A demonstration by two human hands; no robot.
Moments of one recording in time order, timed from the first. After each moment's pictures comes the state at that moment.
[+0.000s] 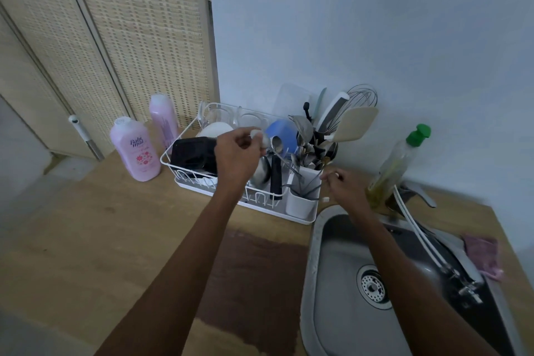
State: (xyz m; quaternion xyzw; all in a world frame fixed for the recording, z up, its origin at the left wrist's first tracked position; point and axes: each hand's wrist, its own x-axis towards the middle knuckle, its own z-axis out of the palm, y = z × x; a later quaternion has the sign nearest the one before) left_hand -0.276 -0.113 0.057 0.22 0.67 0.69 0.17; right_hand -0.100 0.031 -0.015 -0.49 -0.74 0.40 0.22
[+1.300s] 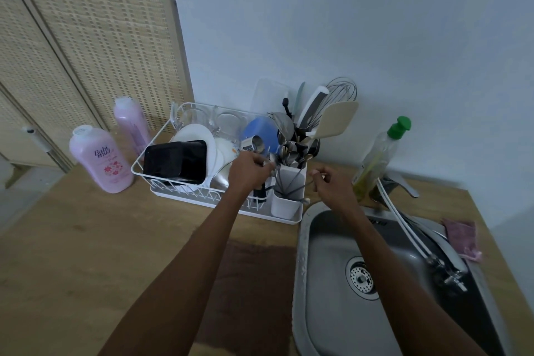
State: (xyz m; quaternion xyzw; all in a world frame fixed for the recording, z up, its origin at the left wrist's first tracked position) left_hand -0.275 -0.048 -0.007 0.35 0.80 0.42 0.22; right_hand -0.094 0.047 -0.031 -0.48 -0.75 0.38 0.24
